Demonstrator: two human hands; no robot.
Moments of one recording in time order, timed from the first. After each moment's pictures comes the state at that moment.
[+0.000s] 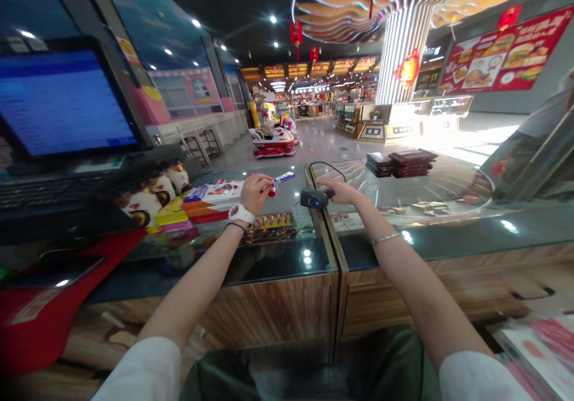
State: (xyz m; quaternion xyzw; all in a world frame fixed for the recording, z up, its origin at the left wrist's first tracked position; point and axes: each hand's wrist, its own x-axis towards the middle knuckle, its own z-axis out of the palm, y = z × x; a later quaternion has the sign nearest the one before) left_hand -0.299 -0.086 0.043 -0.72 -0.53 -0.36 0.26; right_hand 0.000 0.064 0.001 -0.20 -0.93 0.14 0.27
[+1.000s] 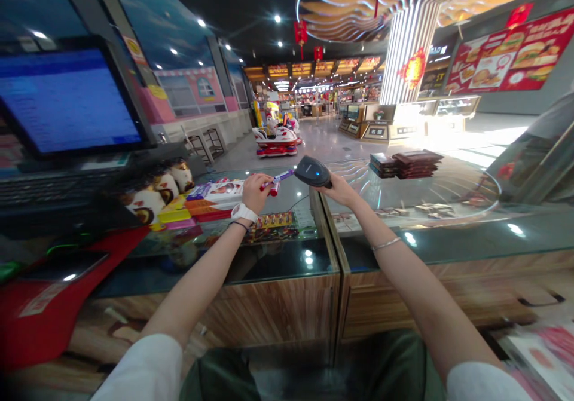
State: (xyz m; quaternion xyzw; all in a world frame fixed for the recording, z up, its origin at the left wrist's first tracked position) left_hand -0.297 -0.084 0.043 -0.68 -0.58 -0.40 0.21; right_hand -0.021 0.017 0.027 -0.25 -0.86 0.16 0.42
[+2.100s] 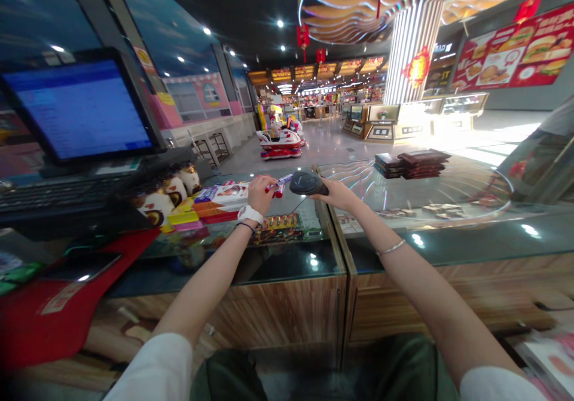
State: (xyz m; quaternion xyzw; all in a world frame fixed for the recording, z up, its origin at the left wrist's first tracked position) left_hand -0.302 -0.081 0.036 -0.66 -0.59 -0.41 0.22; right_hand -0.033 -0.006 0.035 -0.24 -0.89 0.12 0.36
